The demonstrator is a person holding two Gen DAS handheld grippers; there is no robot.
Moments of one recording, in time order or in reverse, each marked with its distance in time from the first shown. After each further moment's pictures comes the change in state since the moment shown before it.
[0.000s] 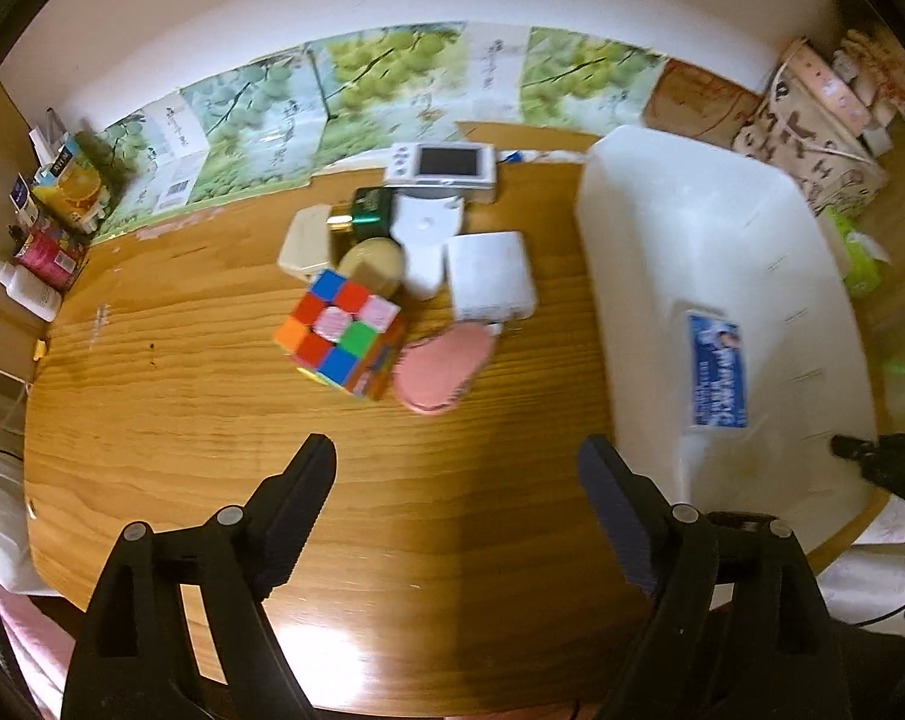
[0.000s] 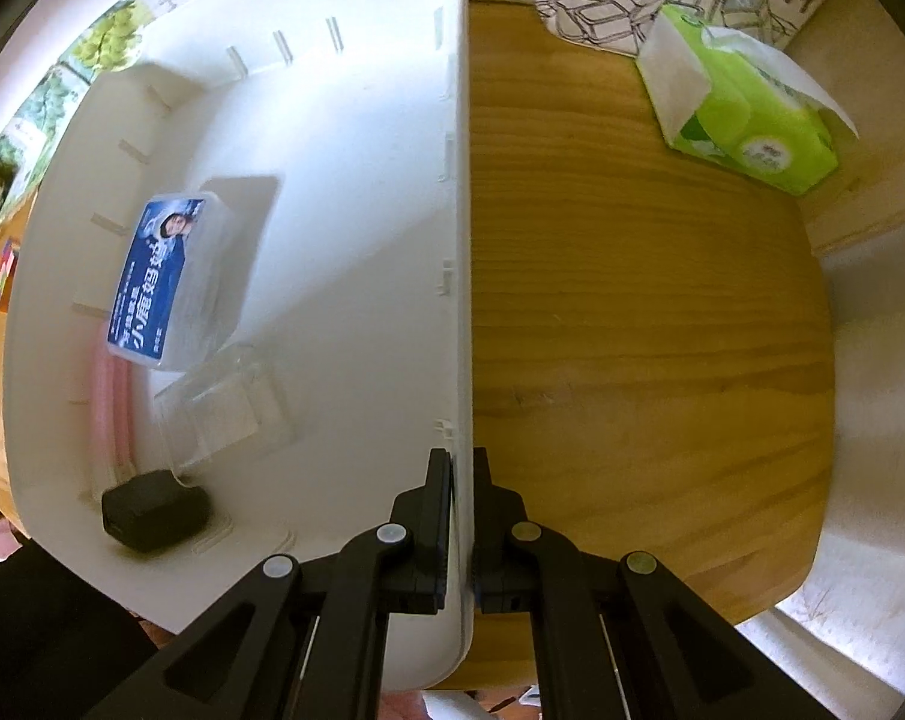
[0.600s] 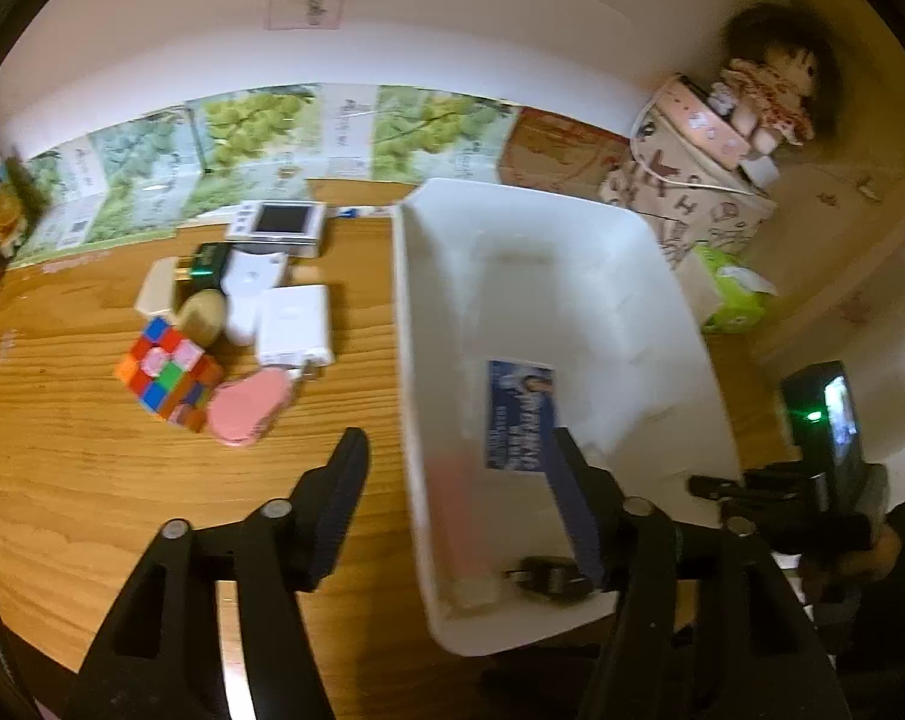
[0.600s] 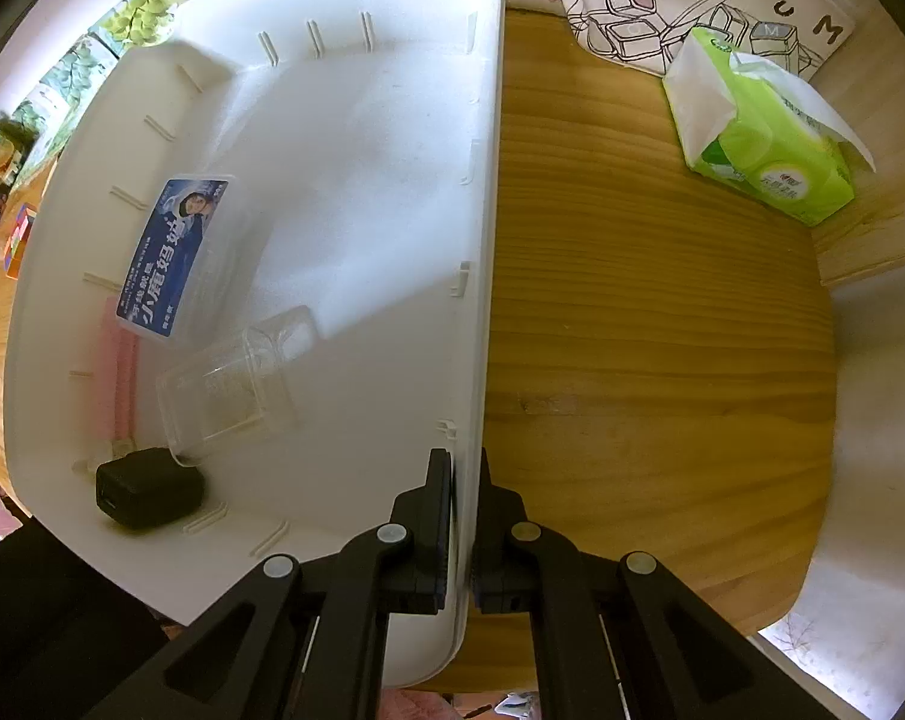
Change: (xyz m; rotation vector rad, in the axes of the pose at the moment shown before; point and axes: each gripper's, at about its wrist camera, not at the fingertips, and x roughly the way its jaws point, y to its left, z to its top) left arm -0.027 -0.081 -0.006 -0.009 -0.149 -0.221; right arm -0.005 0.005 -0.012 -0.090 -0.016 0.002
